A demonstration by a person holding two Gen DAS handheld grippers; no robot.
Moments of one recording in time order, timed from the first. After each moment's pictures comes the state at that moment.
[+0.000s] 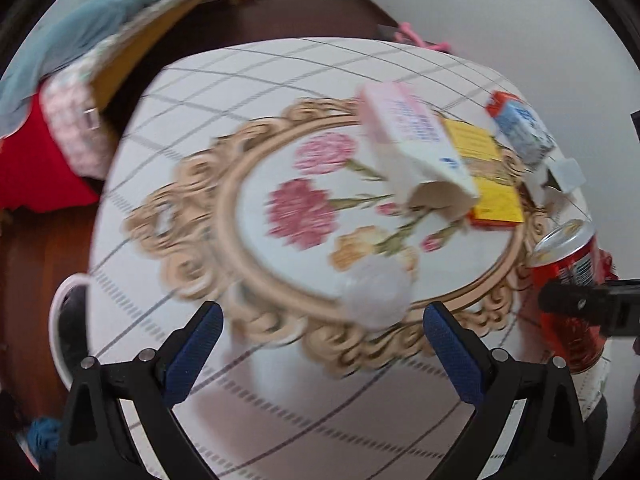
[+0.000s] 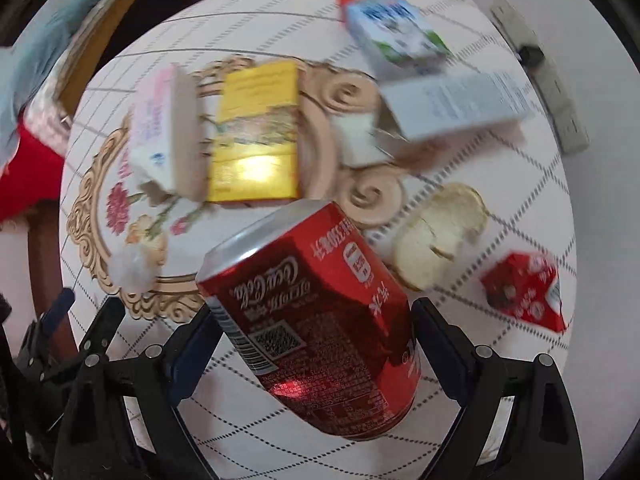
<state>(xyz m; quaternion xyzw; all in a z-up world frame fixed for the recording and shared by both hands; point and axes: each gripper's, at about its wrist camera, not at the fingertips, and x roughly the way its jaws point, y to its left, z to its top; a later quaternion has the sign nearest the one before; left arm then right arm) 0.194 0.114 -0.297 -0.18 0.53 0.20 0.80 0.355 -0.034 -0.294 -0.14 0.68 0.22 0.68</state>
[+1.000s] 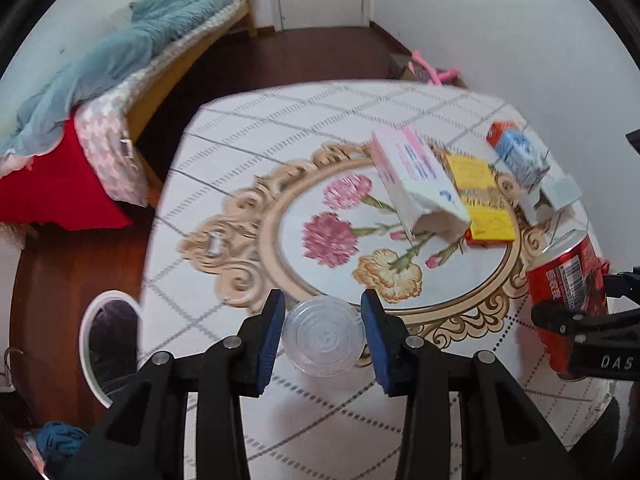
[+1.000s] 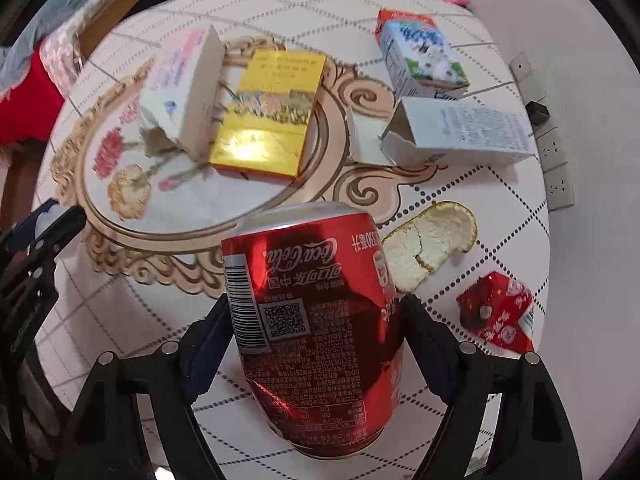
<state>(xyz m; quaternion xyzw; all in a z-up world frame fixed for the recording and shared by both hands) 0.161 0.111 -0.253 -0.14 0.49 0.26 0.82 0.300 -0.015 -0.280 -0.25 0.60 0.26 0.71</state>
